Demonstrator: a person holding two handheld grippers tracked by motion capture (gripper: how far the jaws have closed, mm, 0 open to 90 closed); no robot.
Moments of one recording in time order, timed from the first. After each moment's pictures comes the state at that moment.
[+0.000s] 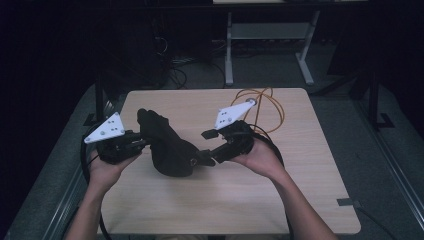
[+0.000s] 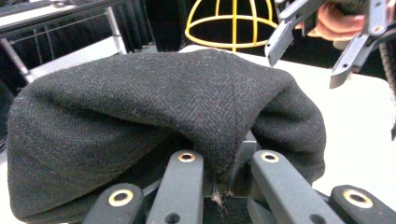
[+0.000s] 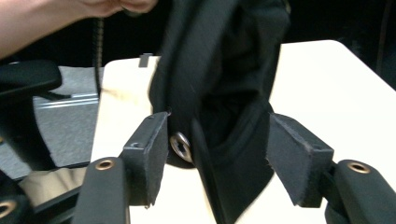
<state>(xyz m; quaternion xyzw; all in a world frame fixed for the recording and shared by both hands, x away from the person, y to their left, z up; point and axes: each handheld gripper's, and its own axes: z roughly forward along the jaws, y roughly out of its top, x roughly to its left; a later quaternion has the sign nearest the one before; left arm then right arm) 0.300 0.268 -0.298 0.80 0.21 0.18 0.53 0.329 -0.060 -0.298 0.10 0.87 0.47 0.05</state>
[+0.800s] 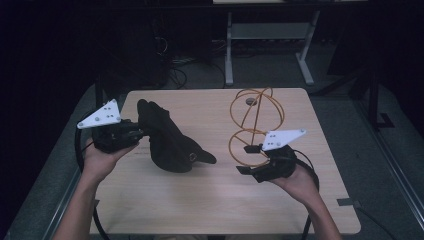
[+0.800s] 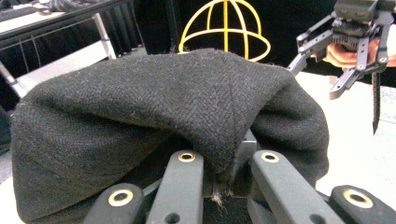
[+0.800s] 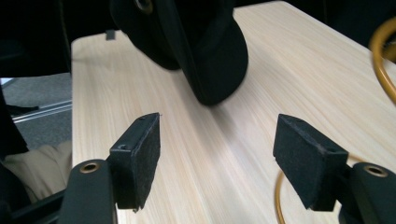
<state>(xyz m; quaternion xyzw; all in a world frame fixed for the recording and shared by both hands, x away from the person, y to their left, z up) 0.310 0.267 -0.269 0.81 0.19 0.17 0.52 0.292 -0.155 -0.348 0.20 0.85 0.48 0.09</state>
